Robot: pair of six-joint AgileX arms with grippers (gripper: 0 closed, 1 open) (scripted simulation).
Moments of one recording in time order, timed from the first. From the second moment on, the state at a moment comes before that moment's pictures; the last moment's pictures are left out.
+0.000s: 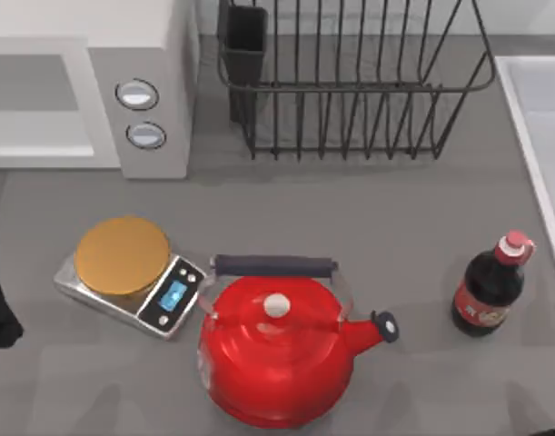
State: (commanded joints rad) left arm 0.00 0.00 0.00 0.00 0.00 0.00; right arm 0.00 0.00 0.00 0.00 0.00 0.00
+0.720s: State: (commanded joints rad) left arm 0.04 0.50 0.36 -0.27 0.01 0.47; right arm 0.00 0.00 0.00 0.00 0.00 0.00
